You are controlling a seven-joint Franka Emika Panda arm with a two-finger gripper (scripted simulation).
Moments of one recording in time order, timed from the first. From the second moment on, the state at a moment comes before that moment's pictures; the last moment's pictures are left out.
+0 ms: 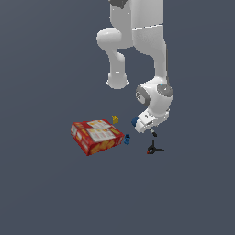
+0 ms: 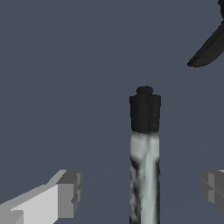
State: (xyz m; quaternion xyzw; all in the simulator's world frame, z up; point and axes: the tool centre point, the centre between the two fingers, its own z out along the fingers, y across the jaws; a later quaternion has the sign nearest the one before) arm -0.090 0.194 0.011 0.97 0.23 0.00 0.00
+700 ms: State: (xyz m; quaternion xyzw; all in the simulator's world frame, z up) arm -0.089 0.193 0.011 0.97 0.23 0.00 0.00
